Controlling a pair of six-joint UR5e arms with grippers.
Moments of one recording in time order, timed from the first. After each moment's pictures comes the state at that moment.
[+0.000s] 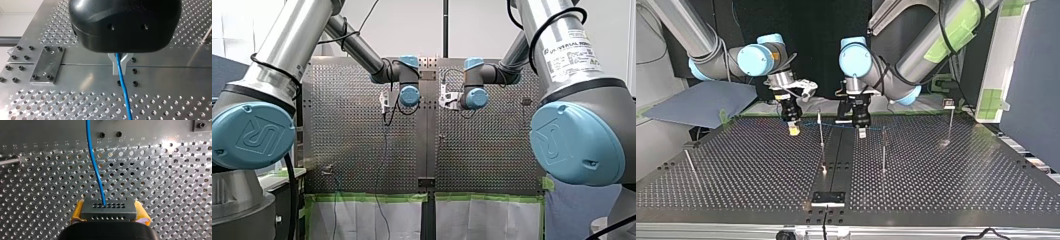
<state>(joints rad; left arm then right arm) -0.57 -1.97 -1.62 -2.61 -2.21 -1.58 2.10 -1.14 1.61 -0.47 1.53 1.64</state>
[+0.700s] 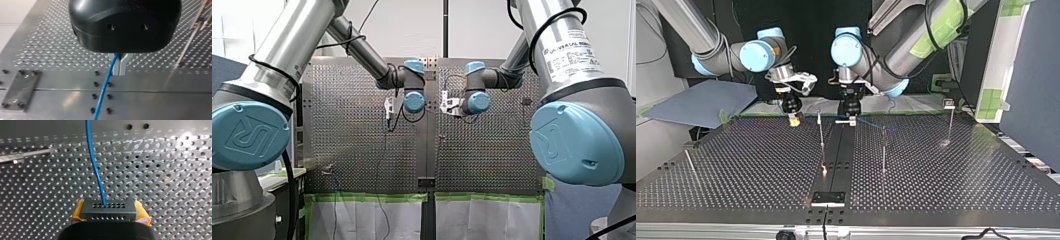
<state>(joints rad) -0.63 -2.01 -1.65 -2.60 -2.22 -1.57 2.10 -1.14 1.67 -0.45 1.54 1.64</state>
